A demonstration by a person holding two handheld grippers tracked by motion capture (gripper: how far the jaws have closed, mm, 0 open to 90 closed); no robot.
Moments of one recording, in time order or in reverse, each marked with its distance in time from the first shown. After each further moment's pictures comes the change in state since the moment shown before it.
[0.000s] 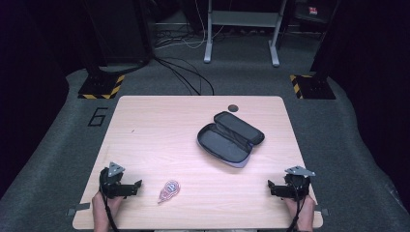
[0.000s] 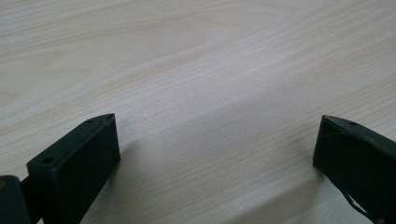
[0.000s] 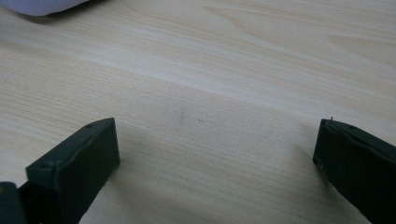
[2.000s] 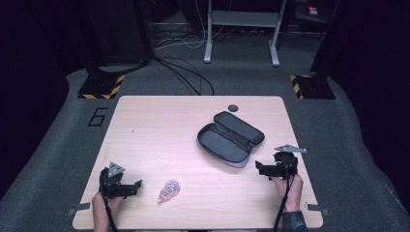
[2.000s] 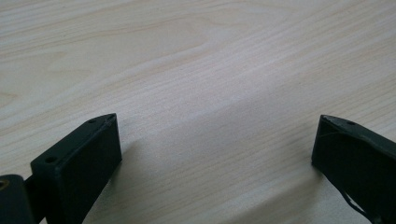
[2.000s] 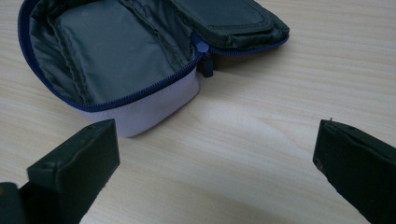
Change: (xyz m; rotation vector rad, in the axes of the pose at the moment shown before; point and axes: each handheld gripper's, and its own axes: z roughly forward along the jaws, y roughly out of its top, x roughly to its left) left arm -0.001 -0.001 0.000 -0.012 0.006 0.002; right arm 0.029 0.079 -0.004 -0.039 0.100 0.051
